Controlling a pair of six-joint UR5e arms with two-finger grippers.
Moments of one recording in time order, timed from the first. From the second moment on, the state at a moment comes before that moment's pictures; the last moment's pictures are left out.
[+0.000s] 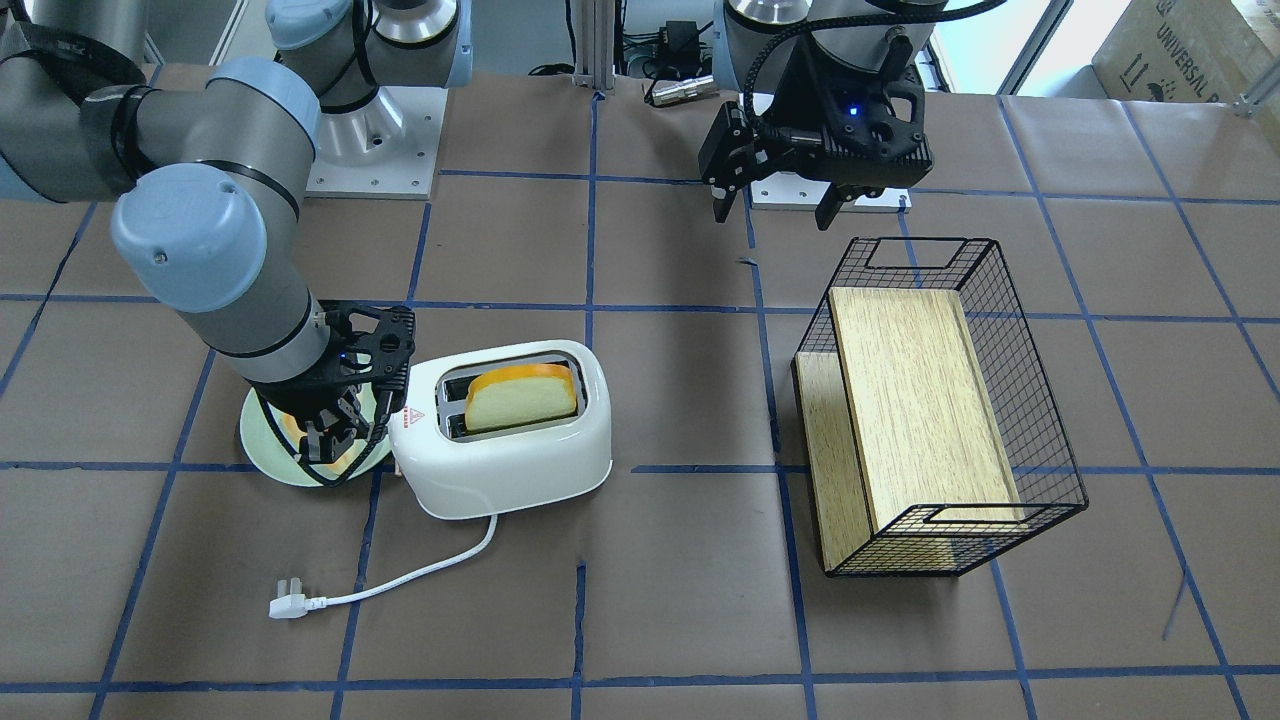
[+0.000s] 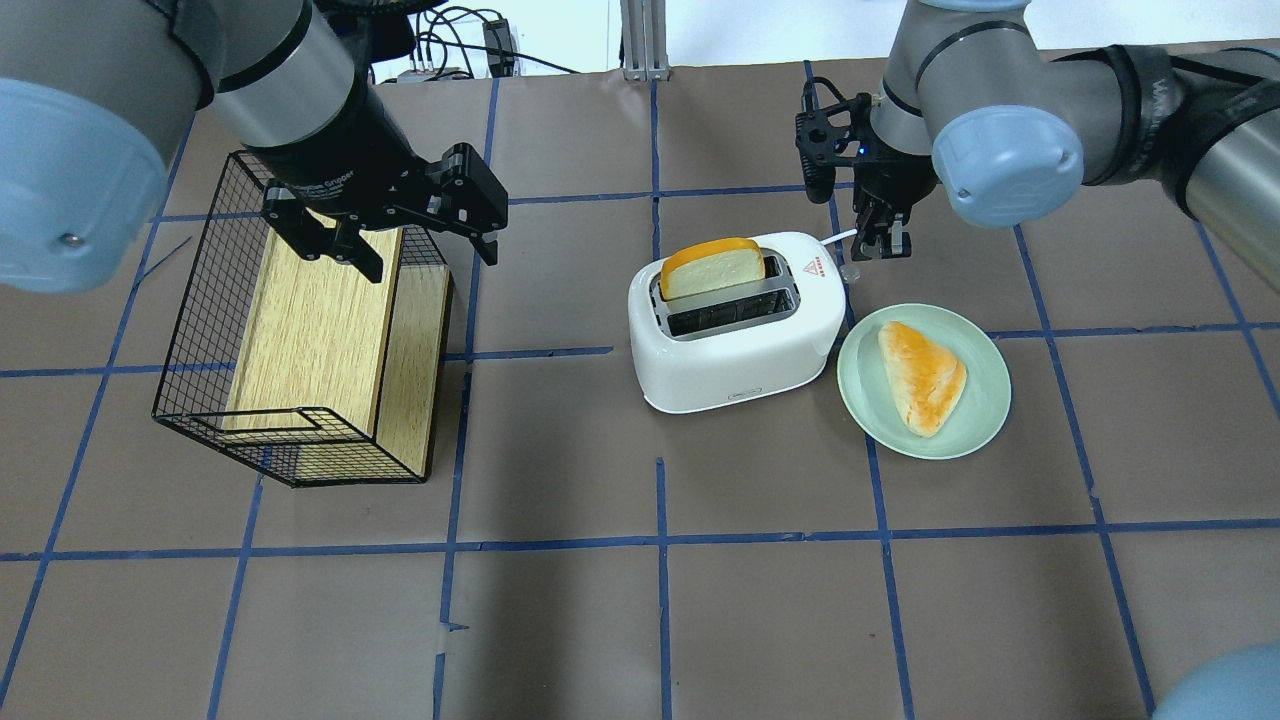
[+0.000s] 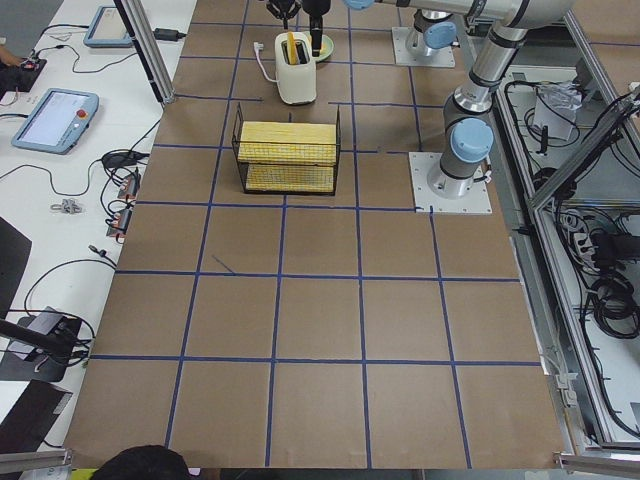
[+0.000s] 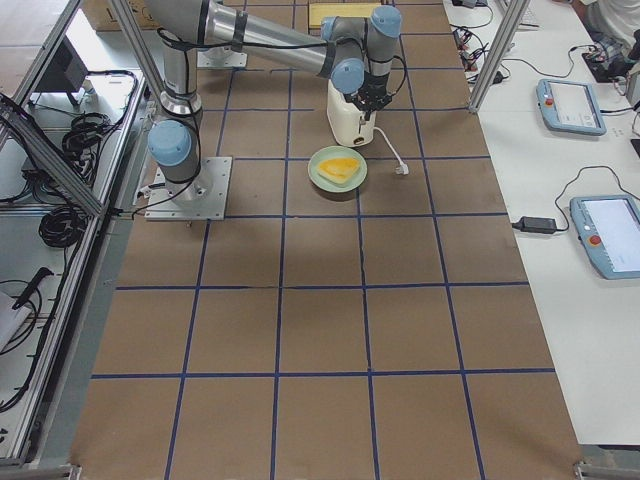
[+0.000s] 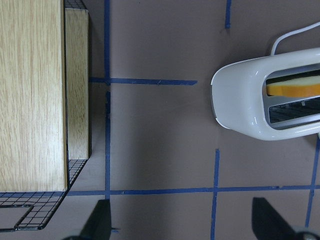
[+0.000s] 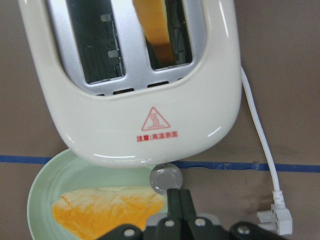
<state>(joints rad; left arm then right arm) -1.68 -1.54 -1.56 -1.59 1.45 -0.16 1.59 -1.28 1.64 -1.90 -1.55 -1.58</state>
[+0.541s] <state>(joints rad) -1.68 -1.54 -1.56 -1.59 1.45 -0.16 1.59 -1.28 1.73 -2.00 -1.55 -1.64</state>
